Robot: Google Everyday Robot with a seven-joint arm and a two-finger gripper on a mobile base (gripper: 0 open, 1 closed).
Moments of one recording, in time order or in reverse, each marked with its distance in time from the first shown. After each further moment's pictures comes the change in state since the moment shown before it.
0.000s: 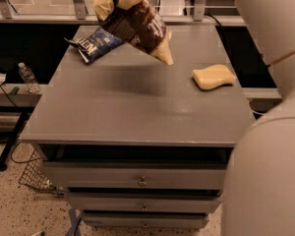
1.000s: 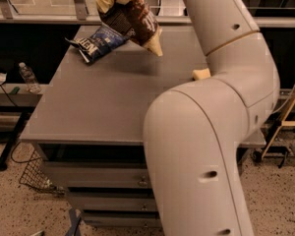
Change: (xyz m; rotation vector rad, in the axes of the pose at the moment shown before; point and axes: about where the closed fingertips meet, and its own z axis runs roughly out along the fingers) arm 0.023 -0.064 0.058 0.037 0.072 -0.016
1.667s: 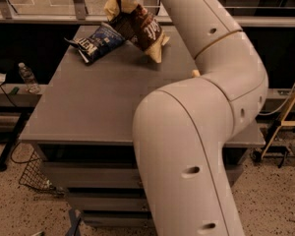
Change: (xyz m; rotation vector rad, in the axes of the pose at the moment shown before) arm 0.033 -0.013 0.051 0.058 0.182 0.111
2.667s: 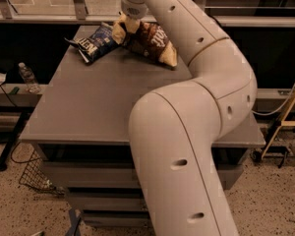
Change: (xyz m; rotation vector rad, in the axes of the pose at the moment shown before) arm 0.031 0.032 0.059 -0.097 0.119 0.094
